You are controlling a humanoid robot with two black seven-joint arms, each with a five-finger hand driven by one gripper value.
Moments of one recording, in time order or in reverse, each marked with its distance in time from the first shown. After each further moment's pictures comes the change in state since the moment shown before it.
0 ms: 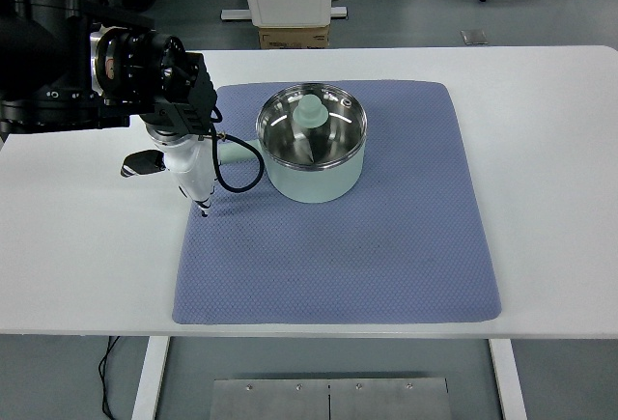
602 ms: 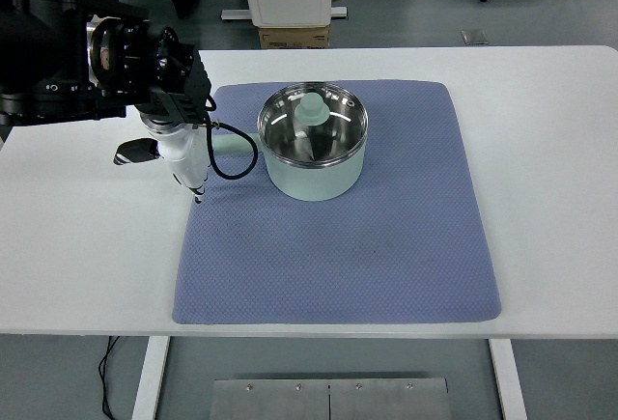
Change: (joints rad) left arm 0.001 -0.006 0.014 0.045 0.000 0.001 0.000; right arm 0.000 0.000 0.000 0.000 0.000 0.000 0.000
